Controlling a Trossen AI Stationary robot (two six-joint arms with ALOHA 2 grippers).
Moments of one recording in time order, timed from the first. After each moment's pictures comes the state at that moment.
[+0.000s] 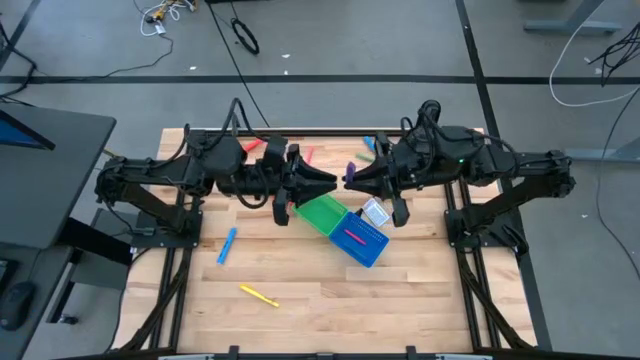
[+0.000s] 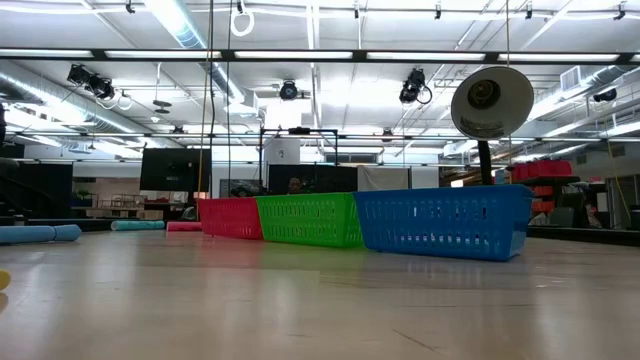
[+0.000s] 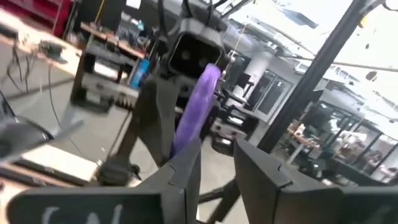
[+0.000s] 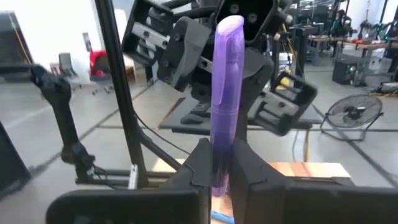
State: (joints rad) left arm -0.15 1.46 1.67 -0.08 -0.12 -0.51; right arm 0.12 1.29 1.53 -0.27 -0.04 0.05
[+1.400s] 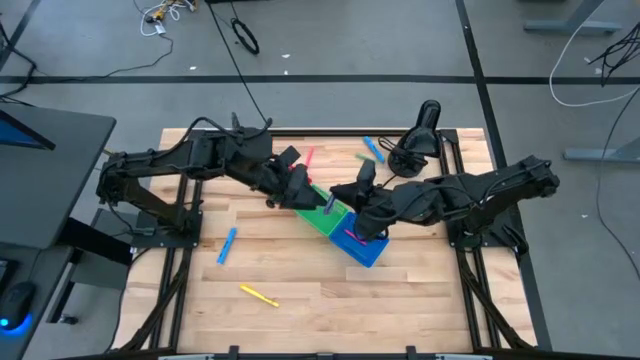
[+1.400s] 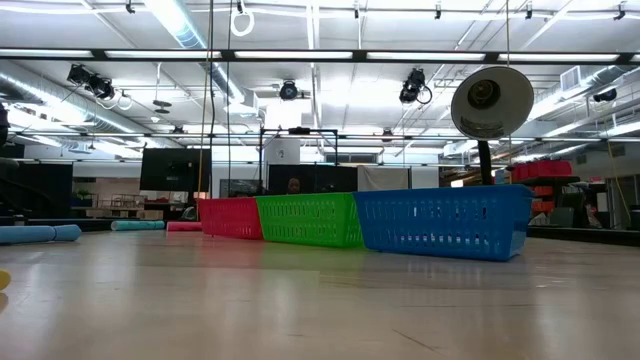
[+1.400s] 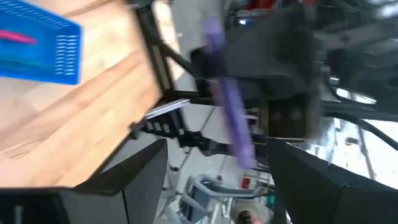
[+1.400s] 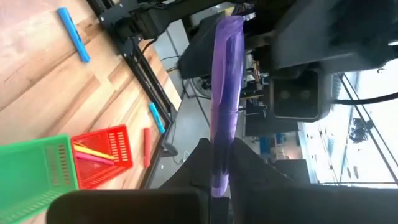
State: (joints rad) left arm 0.00 1.46 1.67 -0.57 0.29 -1.41; right arm 0.32 1.45 1.53 -0.45 0.62 -1.08
